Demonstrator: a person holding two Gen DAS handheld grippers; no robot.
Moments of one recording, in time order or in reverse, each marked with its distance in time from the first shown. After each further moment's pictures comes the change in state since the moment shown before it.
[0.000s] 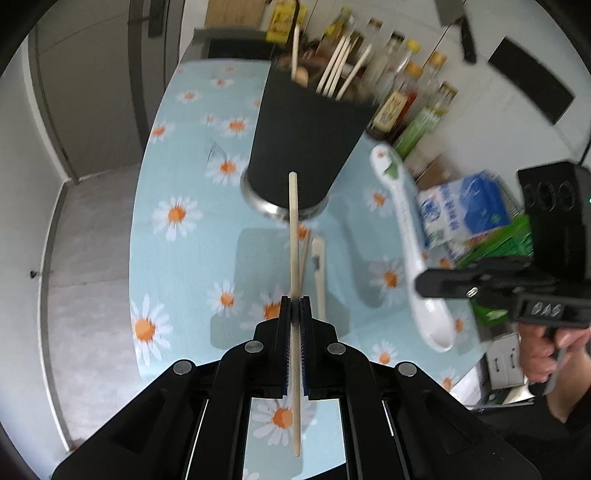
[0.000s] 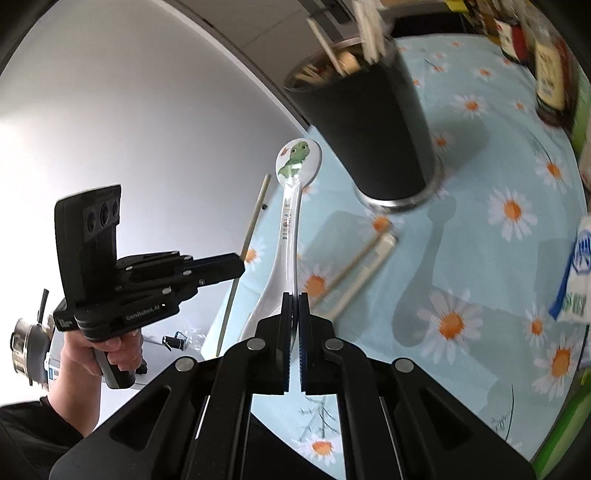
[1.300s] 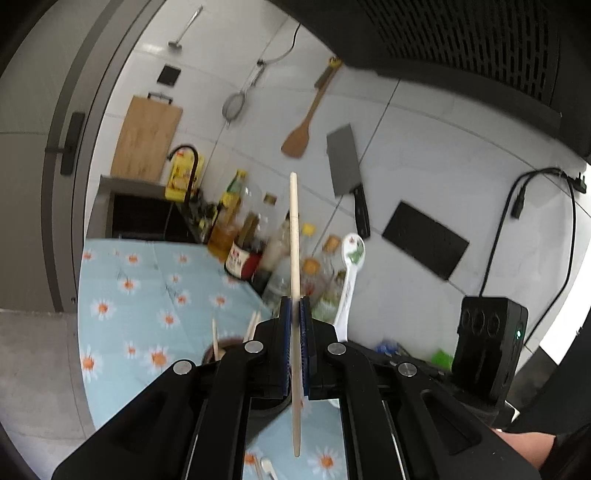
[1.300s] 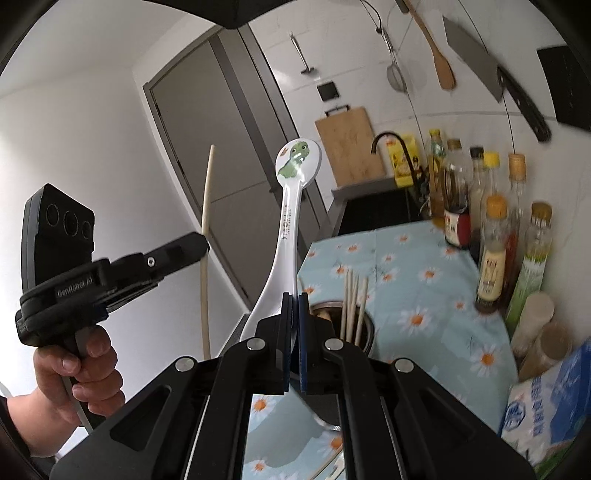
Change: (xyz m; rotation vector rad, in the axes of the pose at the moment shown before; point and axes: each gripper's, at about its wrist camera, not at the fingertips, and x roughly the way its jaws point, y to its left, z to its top) left arm -0.074 0.013 0.153 0.180 -0.549 -0.409; right arm -0.067 0.045 0.089 -0.077 -0.706 -0.319
